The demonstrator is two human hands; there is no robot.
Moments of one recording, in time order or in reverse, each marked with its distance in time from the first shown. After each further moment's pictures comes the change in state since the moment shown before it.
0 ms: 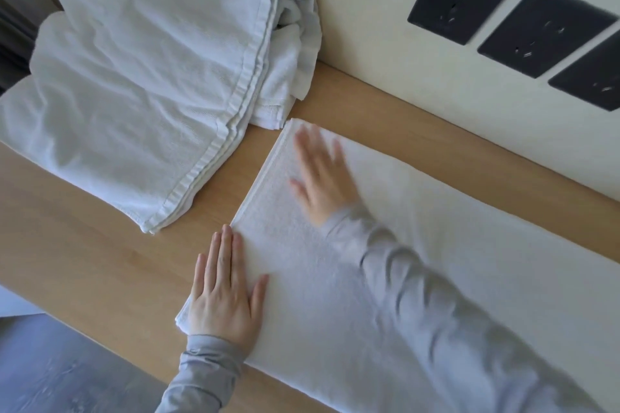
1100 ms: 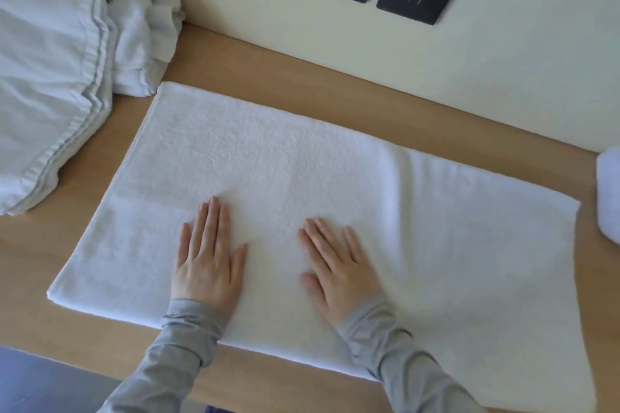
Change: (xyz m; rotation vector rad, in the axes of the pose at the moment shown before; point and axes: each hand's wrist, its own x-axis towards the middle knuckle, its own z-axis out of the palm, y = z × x) left_hand -0.039 0.114 0.027 -0.003 -0.038 0.235; right_hand -0.281 0.057 -0.002 -0.053 -0.125 0.177
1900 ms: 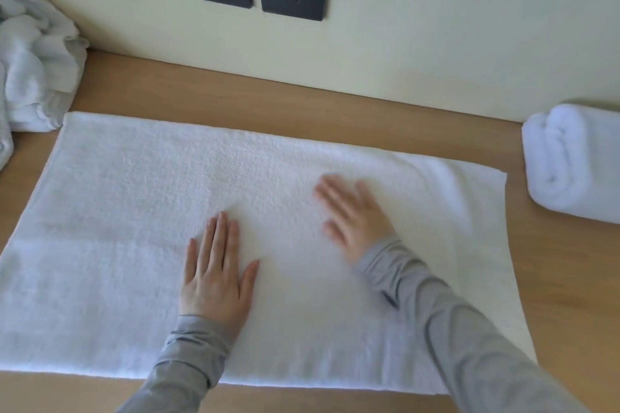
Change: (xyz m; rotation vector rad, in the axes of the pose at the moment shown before) left_hand 0.002 0.109 0.027 0.079 -0.044 0.141; right_hand -0.010 0.155 -0.030 -0.026 0.048 0.036
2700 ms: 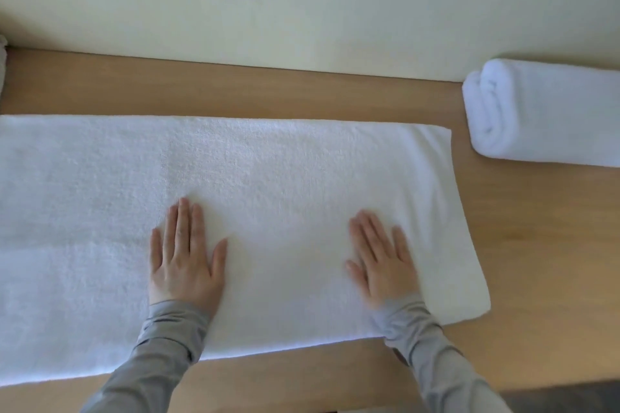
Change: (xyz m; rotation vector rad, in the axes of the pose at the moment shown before) left_hand 0.001 -0.001 0.005 -0.011 0.042 -0.012; right_hand -0.142 -0.035 0.009 0.006 -0.063 0.484
